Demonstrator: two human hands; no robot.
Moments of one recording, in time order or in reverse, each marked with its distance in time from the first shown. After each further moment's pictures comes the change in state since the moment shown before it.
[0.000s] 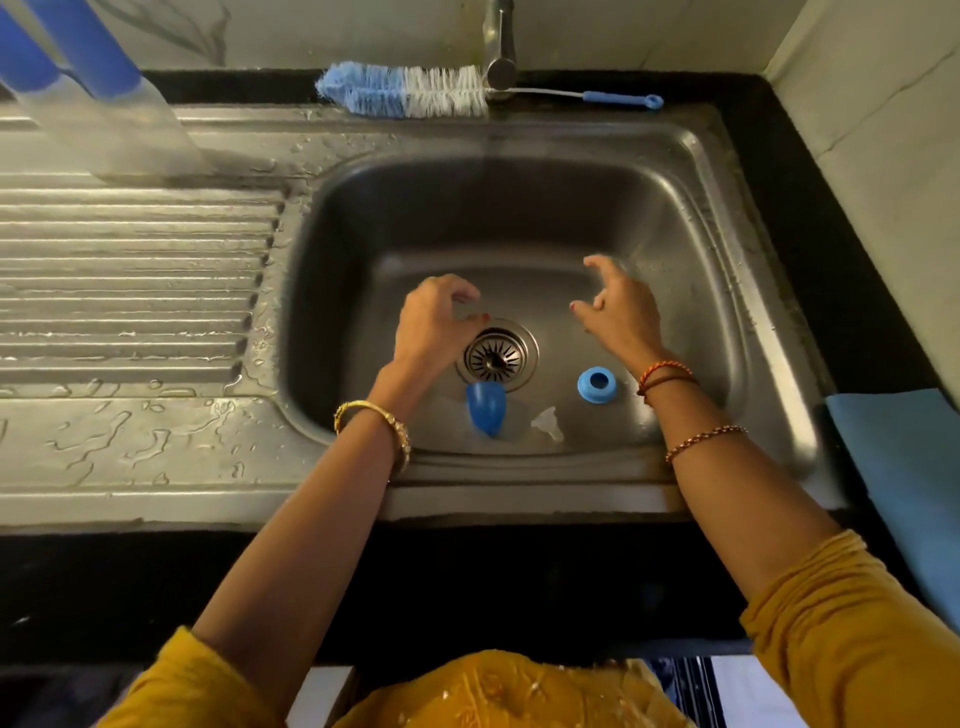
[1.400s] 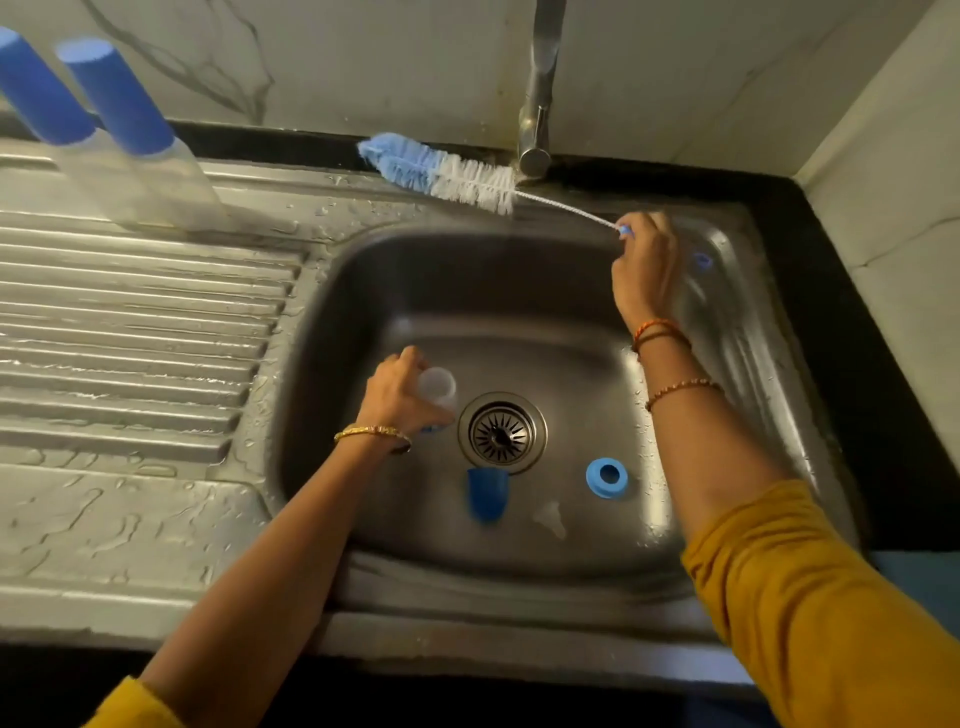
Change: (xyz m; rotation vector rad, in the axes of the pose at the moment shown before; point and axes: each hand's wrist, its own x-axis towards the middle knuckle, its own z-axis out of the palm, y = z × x) left_hand 0.042 -0.055 -0.004 0.173 -0.151 -0.214; right_hand 0.142 -0.028 -0.013 -0.094 0.502 -0.189
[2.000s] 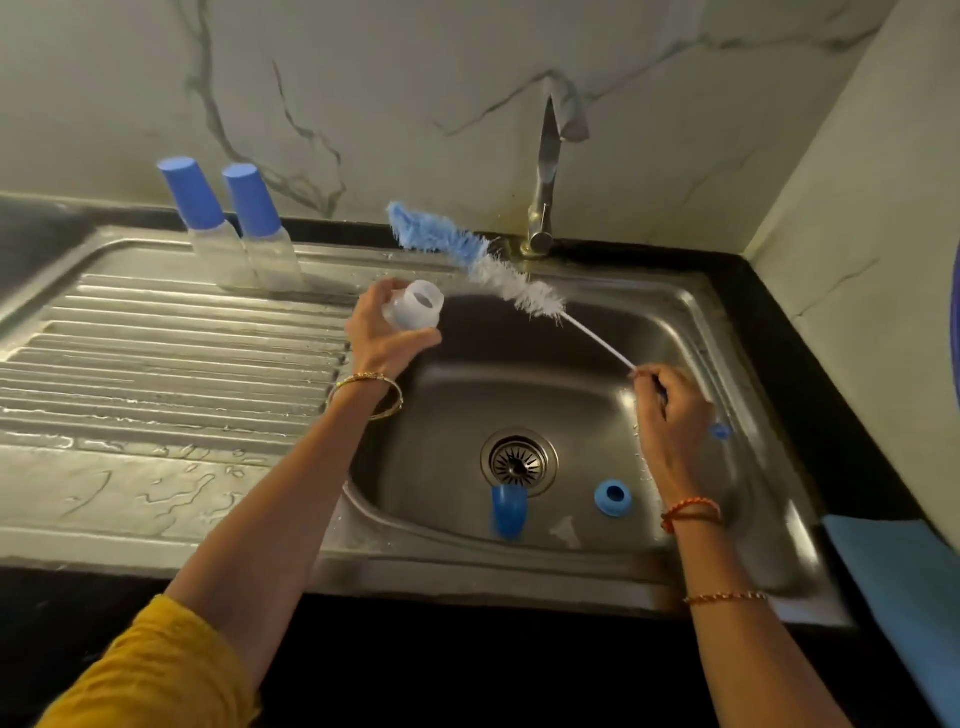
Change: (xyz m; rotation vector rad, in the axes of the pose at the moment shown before) left_hand -0.024 0.010 -0.095 -0.615 0.512 0.156; right_hand -0.140 -0.020 -0.093 0.424 0.069 0.152
